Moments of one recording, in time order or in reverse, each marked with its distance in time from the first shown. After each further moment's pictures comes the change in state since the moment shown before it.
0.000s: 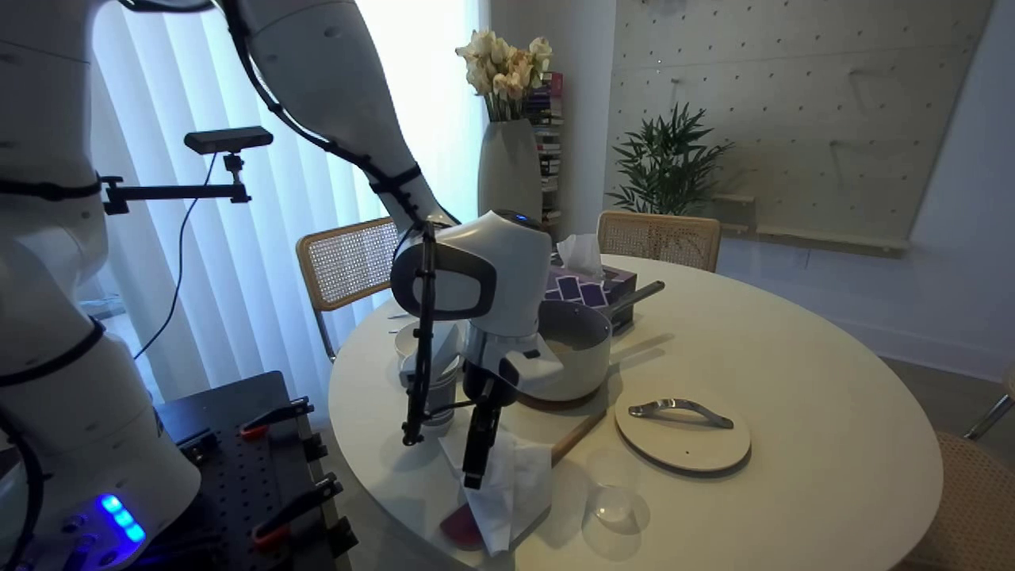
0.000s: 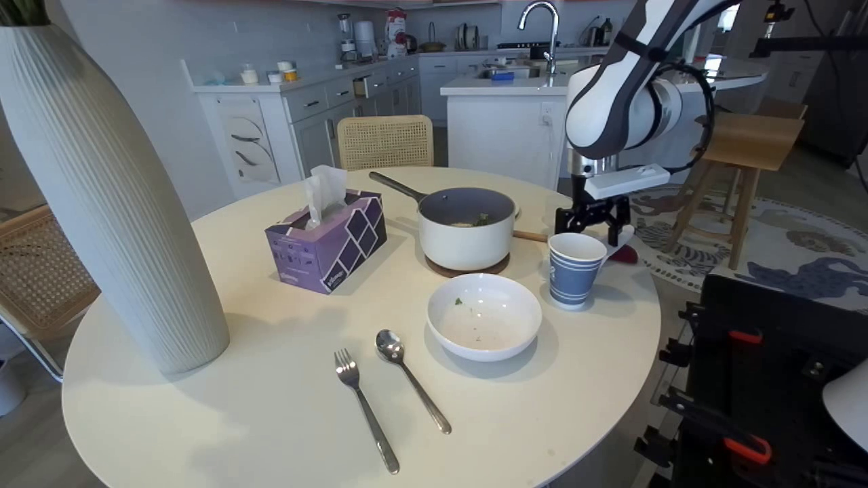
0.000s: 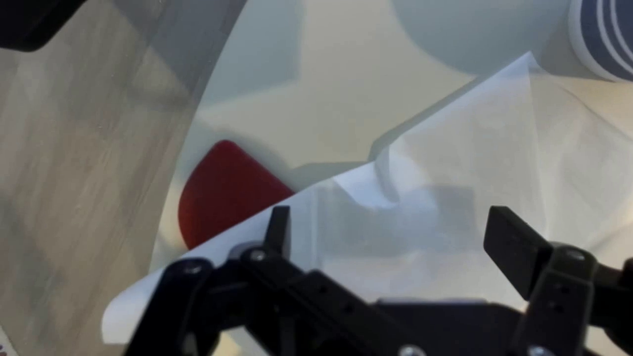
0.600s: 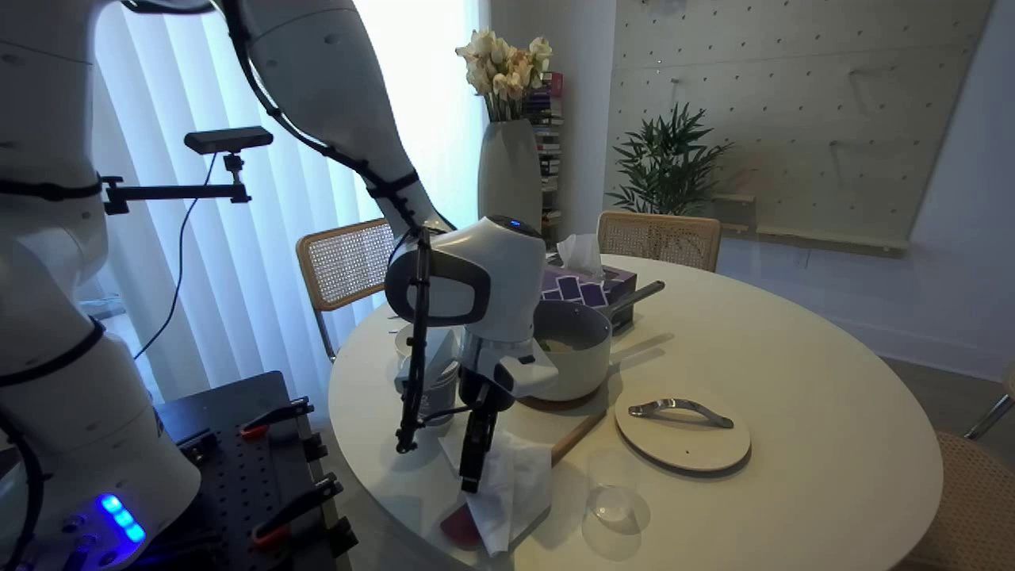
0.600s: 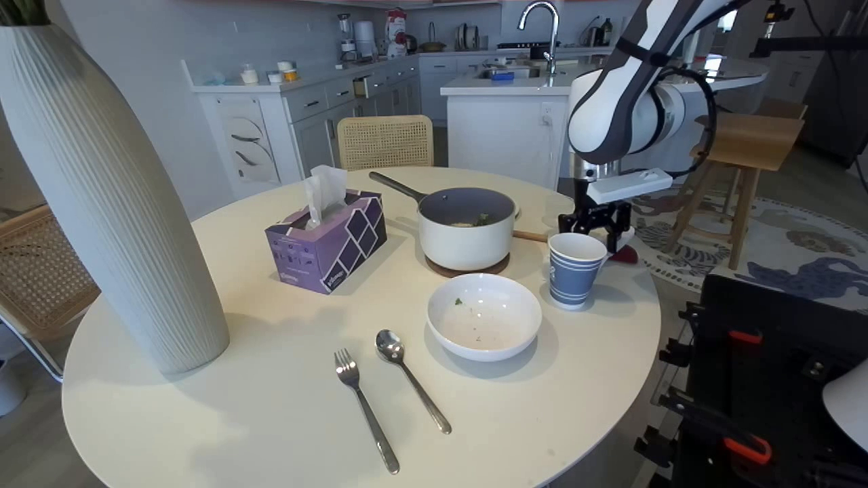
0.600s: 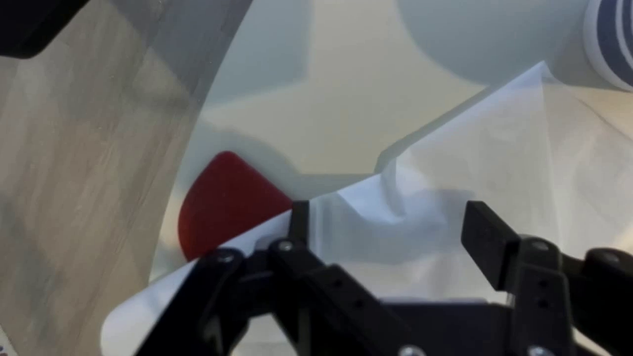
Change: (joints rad) arm 0.000 0.007 0.000 -0.018 0.000 0.029 0.000
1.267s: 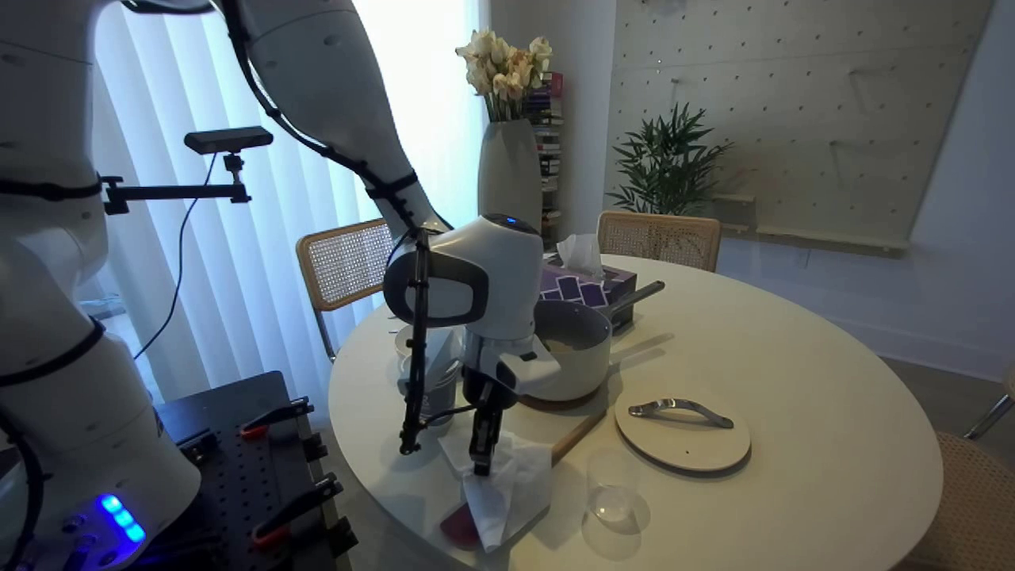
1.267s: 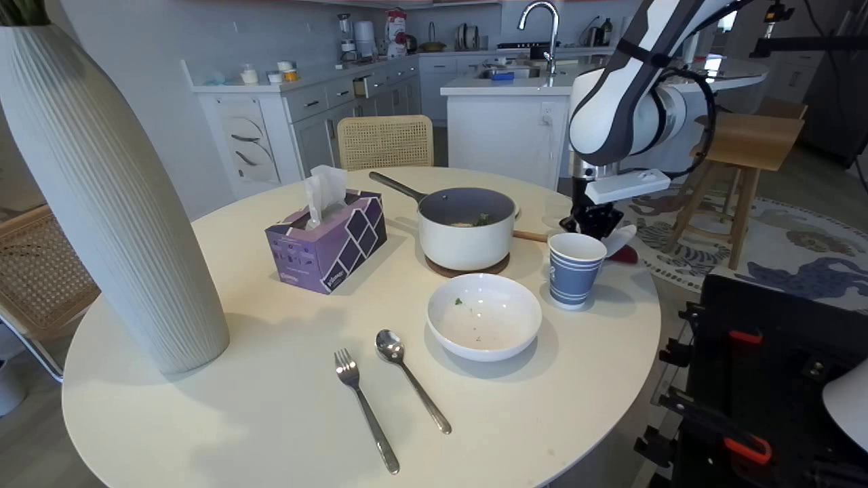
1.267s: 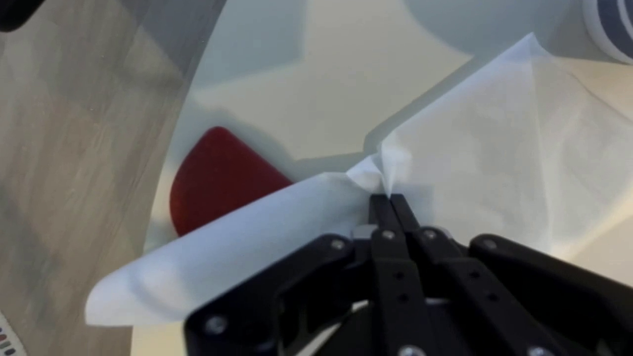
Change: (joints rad) arm 0.003 0.000 -0.002 -0.006 0.000 0.053 0.000
